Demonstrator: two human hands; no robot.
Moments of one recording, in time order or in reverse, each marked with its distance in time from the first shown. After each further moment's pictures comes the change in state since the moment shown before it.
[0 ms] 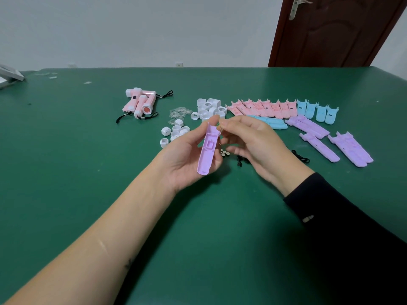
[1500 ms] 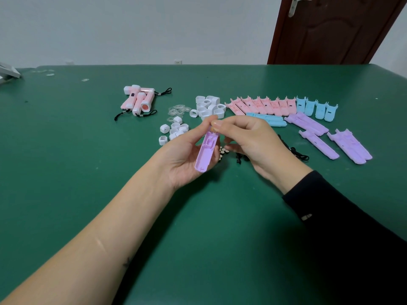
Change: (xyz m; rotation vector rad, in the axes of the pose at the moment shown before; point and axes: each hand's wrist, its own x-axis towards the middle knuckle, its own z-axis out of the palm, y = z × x) left_hand -0.005 -0.001 0.006 -0.043 0.086 -0.007; right_hand 0.000 0.003 0.004 -0.094 0.010 -0.057
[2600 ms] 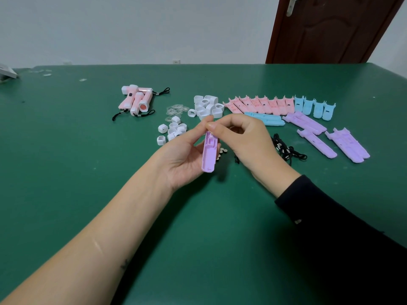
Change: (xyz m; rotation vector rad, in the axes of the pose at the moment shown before) left_hand 0.003 -0.002 0.001 -0.088 0.002 0.030; right_hand -0.003 0.004 0.006 -0.161 0.113 -0.180
